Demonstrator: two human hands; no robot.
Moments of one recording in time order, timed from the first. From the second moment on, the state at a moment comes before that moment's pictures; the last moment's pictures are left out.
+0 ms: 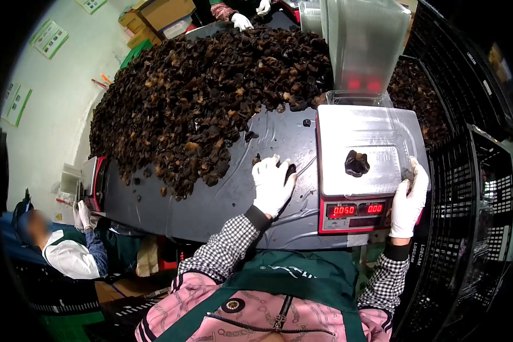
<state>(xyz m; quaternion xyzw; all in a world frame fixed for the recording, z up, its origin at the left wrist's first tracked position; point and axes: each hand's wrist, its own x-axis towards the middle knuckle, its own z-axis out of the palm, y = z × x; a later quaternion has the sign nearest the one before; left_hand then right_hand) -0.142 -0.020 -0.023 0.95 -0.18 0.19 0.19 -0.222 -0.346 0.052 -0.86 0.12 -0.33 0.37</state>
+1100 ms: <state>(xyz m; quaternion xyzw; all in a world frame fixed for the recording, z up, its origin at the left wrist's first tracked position) -0.134 -0.171 0.109 0.79 -0.43 0.10 0.43 -0.229 -0.332 0.053 -0.86 0.16 -0.34 0.34</state>
